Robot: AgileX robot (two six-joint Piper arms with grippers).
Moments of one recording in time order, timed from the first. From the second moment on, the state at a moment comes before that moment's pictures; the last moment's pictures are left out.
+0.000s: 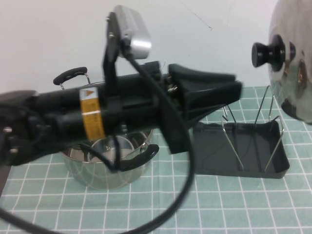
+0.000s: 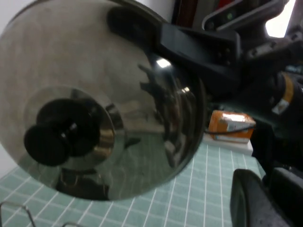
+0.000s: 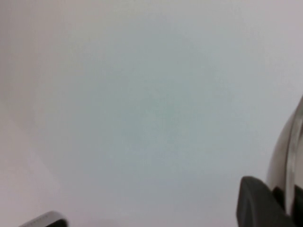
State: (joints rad) right arm 0.00 1.15 -0.63 -0.82 -1.07 1.42; left arm -0.60 1.38 -0.97 1.22 -0.96 -1.34
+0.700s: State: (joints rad) right arm 0.17 1.63 -0.77 -0.73 -1.06 1.19; left arm -0.50 1.28 -0.97 1.69 -1.00 -1.74
